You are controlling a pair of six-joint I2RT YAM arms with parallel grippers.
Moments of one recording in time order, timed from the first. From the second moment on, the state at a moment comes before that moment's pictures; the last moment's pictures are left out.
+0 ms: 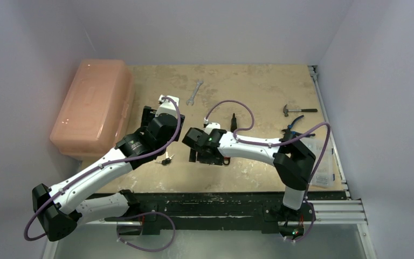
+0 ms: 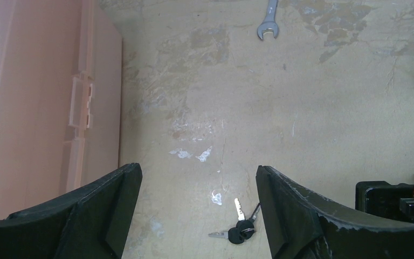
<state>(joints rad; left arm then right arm) -0.82 1.05 0.97 -0.54 -0.77 -0.18 1.08 1.80 1.33 -0.76 0.36 1.14</state>
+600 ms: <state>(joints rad) -0.82 1.05 0.97 -0.54 -0.75 -0.18 1.00 1.86 1.32 -0.76 0.39 1.20</state>
